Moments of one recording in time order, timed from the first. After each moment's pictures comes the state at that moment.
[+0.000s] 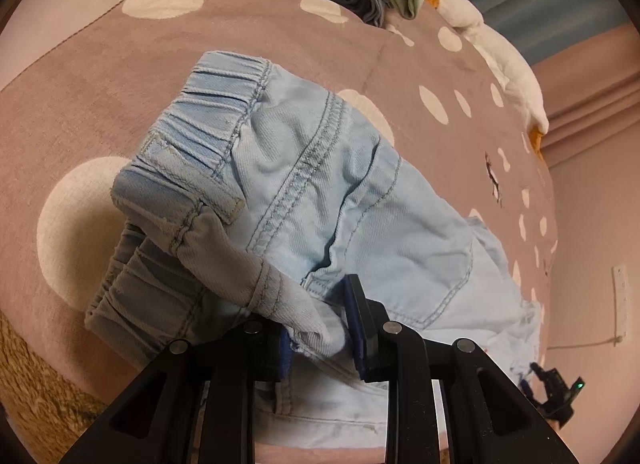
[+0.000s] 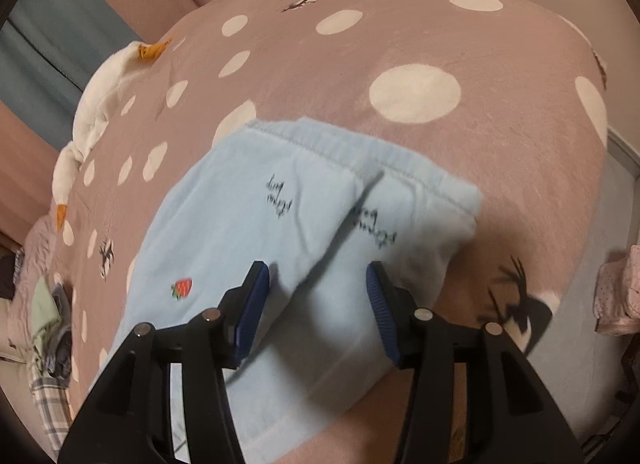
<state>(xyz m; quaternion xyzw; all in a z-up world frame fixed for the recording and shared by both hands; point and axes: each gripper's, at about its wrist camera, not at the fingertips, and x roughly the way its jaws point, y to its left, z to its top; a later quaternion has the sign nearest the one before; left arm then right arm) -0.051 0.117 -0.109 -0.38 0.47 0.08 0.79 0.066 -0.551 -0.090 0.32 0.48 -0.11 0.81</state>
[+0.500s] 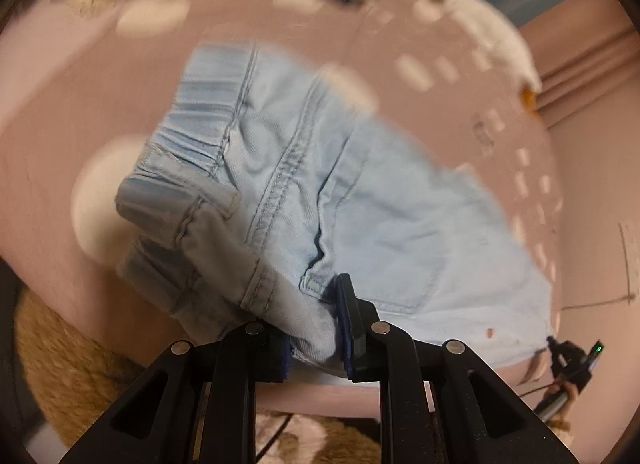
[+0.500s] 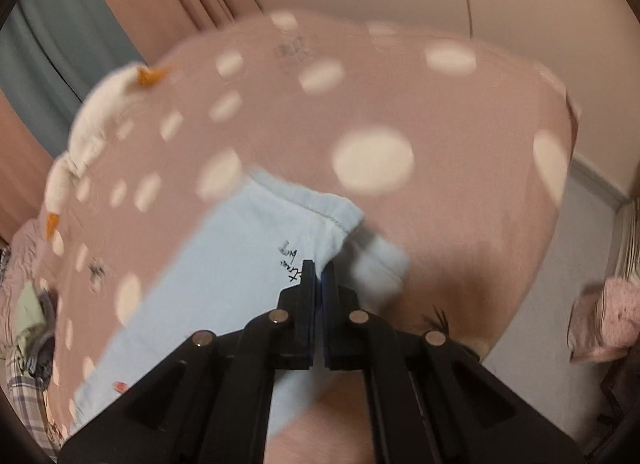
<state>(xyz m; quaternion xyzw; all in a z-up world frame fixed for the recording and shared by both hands) -0.070 0.100 -0.104 -0.34 0.52 0.06 0.78 0.049 -0.577 -0.086 0.27 0.48 -0.15 0.82</state>
